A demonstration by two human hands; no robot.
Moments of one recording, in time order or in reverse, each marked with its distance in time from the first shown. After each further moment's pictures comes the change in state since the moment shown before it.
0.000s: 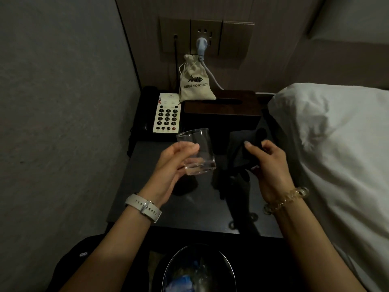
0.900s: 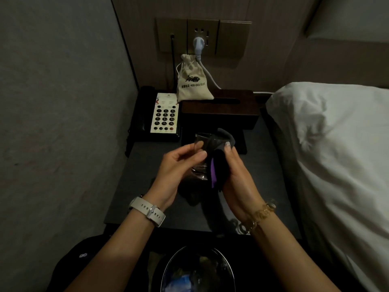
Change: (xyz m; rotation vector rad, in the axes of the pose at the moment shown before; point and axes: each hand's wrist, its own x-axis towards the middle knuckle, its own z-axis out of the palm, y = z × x) left_hand 0.001 -0.010 0.012 0.030 -0.047 0.080; right_hand -0.041 0.008 0.052 0.339 -0.330 0.135
